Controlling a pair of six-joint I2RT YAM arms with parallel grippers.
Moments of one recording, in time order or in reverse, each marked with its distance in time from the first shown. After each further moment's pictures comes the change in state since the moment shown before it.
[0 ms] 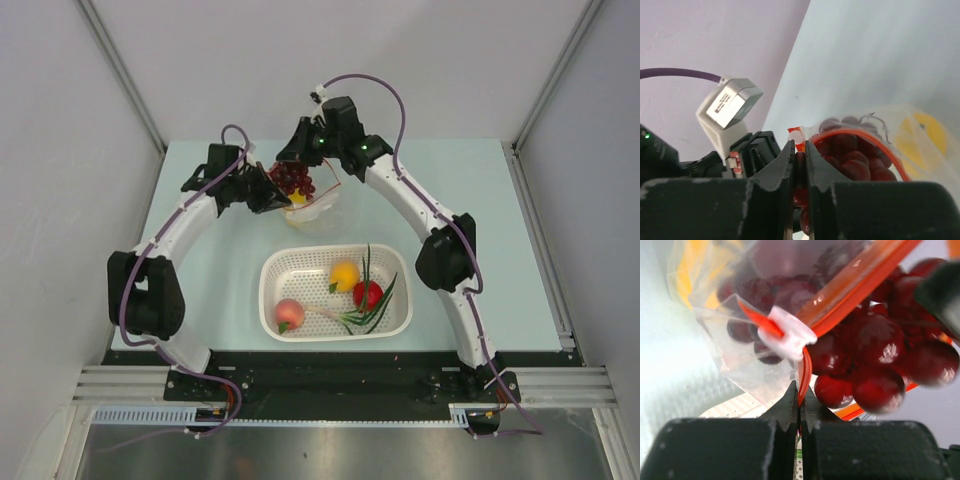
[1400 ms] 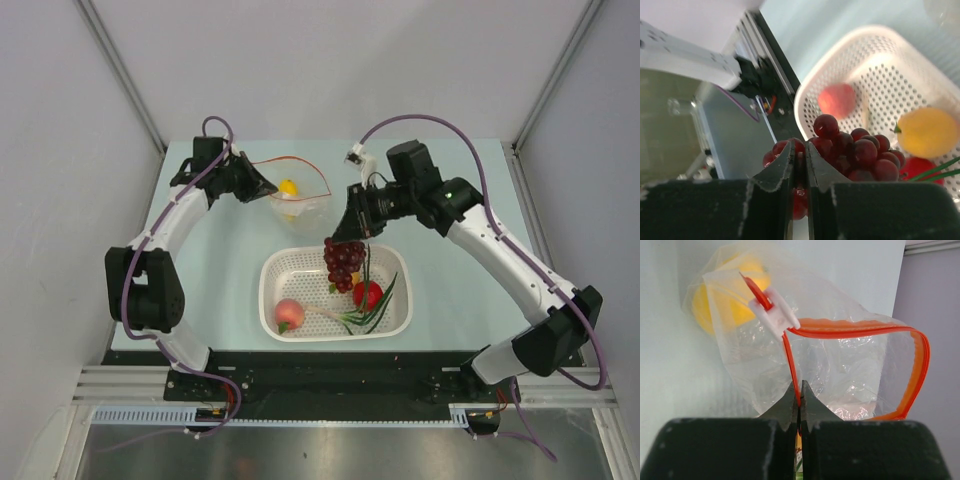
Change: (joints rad) left arm 0.092 0.047 0.054 0.038 -0.033 -0.011; right arm -0.011 -0.829 -0.821 -0.263 -0.354 -0.373
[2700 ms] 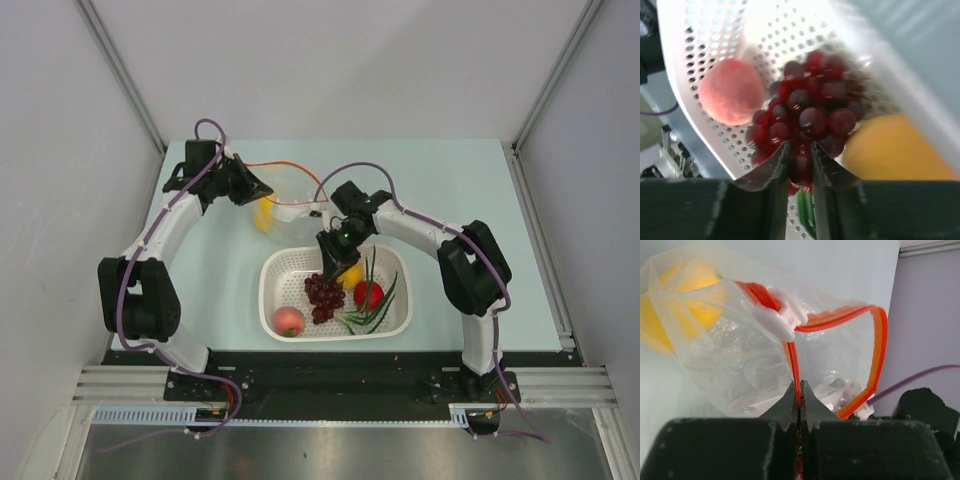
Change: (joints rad) left arm 0.024 -0.067 -0.051 0.000 0.015 0.000; right arm 0.085 0.510 -0.024 -0.087 0.092 -0.190
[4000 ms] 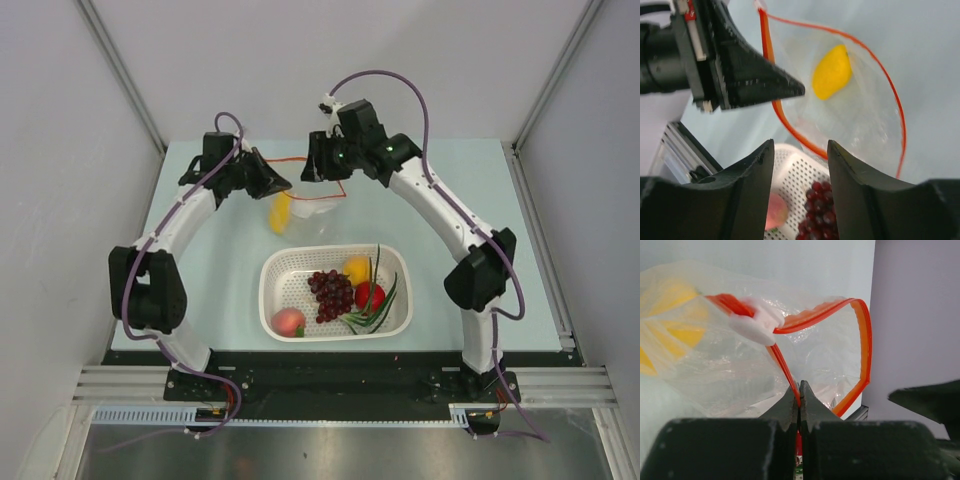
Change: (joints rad) left arm -0.085 0.064 0.063 0.053 0.044 -0.037; right arm -0.061 -0.006 0.598 0.045 0.388 0.213
